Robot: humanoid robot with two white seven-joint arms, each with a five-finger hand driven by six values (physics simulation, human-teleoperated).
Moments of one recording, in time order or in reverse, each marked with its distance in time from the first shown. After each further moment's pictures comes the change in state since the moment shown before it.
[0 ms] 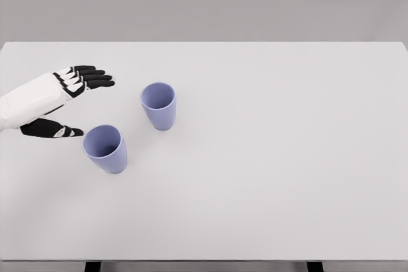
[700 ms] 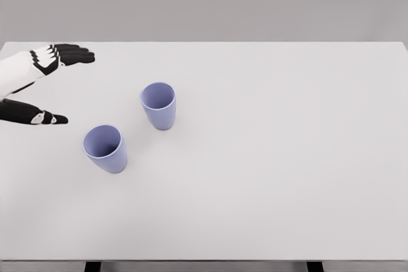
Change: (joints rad) left arm -0.054 0.166 -0.047 -0.014 0.301 0.000 -0.004; right arm 0.000 0.000 0.000 0.000 0.000 0.000 0.000
